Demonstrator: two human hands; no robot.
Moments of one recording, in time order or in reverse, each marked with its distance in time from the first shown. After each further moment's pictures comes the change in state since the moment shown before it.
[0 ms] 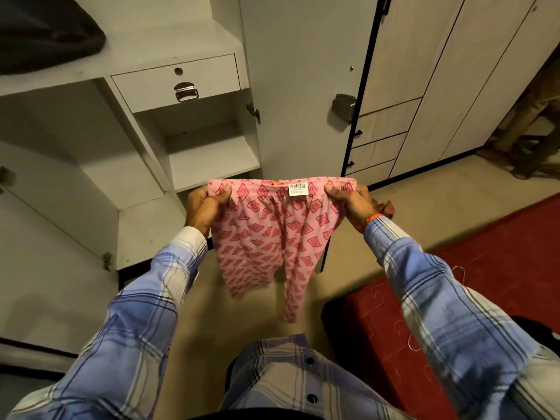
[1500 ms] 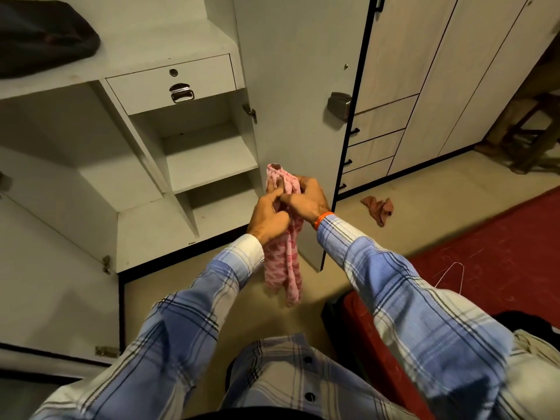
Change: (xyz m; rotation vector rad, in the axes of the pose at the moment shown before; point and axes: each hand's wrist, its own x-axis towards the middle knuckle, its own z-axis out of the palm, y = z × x) left_hand -0.045 0.002 0.102 0.332 -0.365 0.129; right_hand -0.011 -0.013 0.086 -0.430 -0.003 -0.093
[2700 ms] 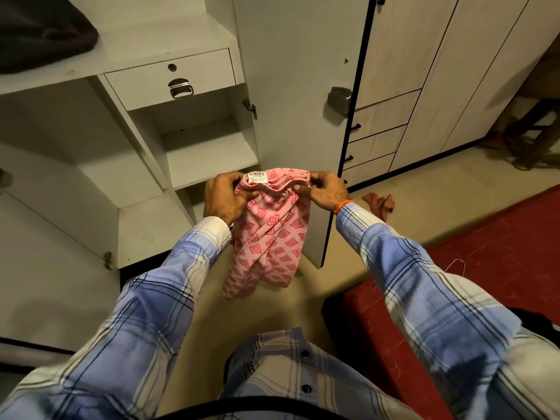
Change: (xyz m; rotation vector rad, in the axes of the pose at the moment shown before) left_hand 0.008 -0.001 -0.068 0.359 0.335 0.113; right_hand 0.034 0.035 -0.039 -0.166 -0.041 0.036
